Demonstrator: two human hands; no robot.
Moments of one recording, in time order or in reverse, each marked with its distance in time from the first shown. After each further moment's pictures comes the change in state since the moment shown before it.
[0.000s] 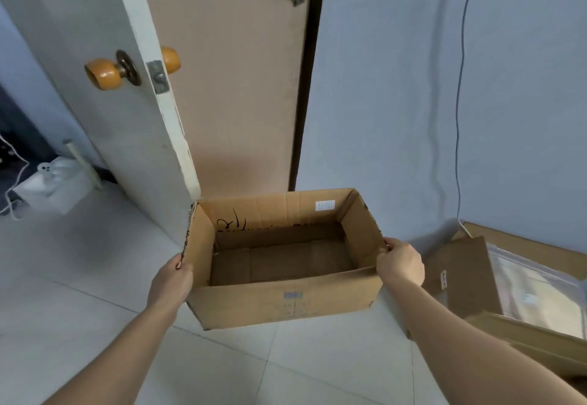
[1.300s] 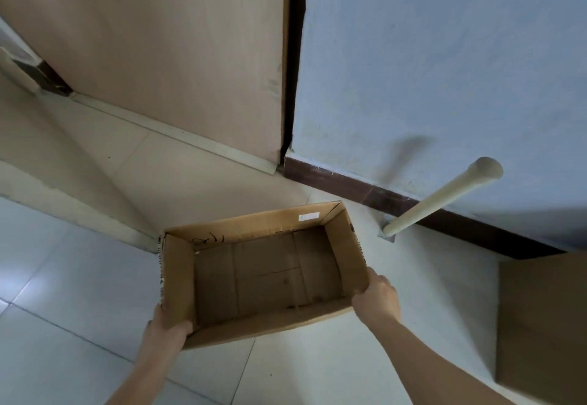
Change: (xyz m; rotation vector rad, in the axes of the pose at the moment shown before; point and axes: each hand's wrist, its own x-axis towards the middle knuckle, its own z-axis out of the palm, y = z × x) left_hand 0.311 -0.244 0.408 0.053 -0.153 -0.493; right_hand 0.282 0.212 0.505 -0.288 -0.535 0.046
